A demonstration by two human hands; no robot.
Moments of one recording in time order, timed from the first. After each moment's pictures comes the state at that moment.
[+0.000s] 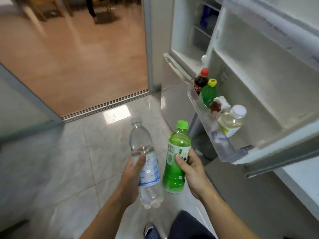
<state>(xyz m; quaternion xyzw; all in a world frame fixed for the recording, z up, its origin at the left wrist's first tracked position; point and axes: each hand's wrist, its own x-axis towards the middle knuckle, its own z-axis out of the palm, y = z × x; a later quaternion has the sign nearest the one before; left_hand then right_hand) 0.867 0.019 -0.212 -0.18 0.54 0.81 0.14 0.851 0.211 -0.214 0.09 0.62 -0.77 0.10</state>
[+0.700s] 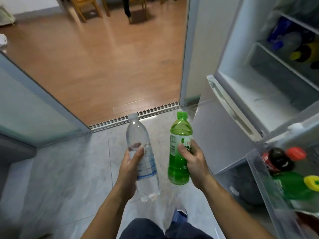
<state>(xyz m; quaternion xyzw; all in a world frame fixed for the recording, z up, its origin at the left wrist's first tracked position) 0.589 -0.115 -0.192 -0.25 0.59 0.77 0.04 0.527 0.076 -0.211 0.07 0.61 -0.76 0.21</state>
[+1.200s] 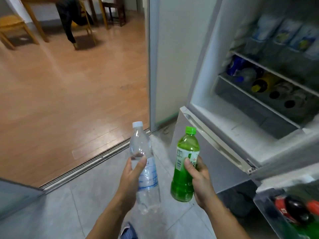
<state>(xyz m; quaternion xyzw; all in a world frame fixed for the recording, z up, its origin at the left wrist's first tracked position) 0.363 -0.164 -0.192 -0.15 0.57 0.79 0.17 0.387 0.039 -0.198 0.19 0.61 -0.77 0.02</state>
